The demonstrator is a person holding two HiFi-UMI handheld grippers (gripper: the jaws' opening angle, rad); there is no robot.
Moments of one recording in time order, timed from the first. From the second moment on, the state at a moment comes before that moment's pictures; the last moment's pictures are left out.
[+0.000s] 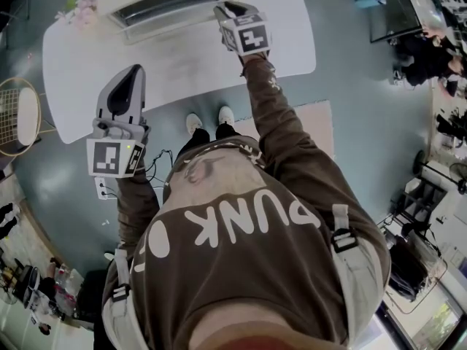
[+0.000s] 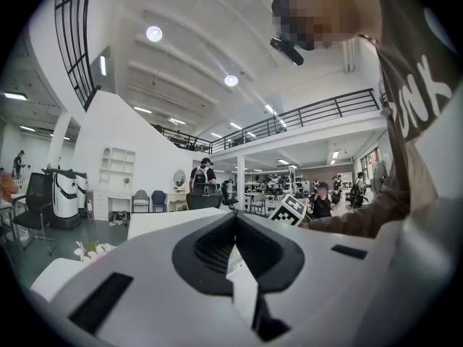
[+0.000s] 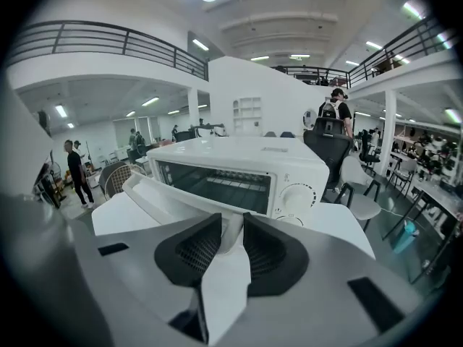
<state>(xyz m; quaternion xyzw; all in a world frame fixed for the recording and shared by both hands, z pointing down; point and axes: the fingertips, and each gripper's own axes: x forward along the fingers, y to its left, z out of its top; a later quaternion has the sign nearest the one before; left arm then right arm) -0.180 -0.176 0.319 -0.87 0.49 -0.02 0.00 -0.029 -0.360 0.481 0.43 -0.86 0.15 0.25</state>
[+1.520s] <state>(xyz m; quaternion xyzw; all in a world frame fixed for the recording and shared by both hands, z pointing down) -0.171 -0.173 0.335 -0.88 0.47 -0.04 -0.01 -0.007 -0.269 0.566 0.48 -0.83 0.08 0.25</state>
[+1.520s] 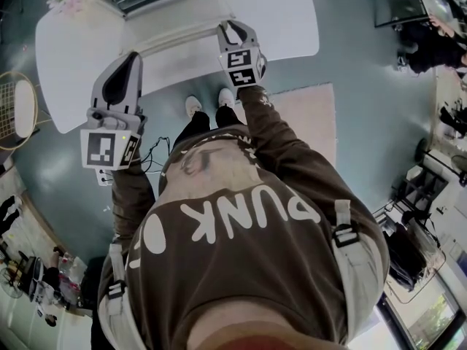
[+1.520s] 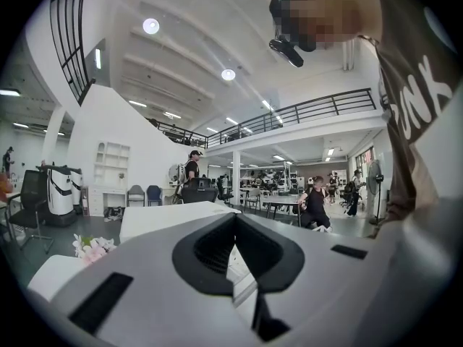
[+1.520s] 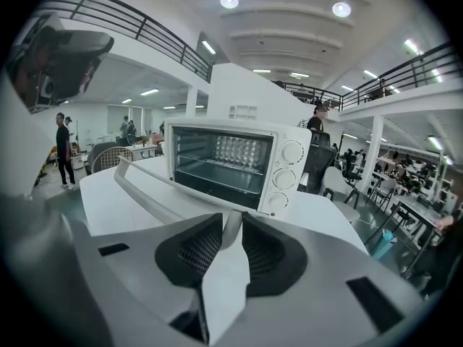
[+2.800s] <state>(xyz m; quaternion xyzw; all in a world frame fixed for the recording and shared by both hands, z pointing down) -0.175 -0.163 0.336 -0.88 0.48 -0.05 -0.02 0.015 -0.221 0.703 0.48 -0.78 0.18 0.36</state>
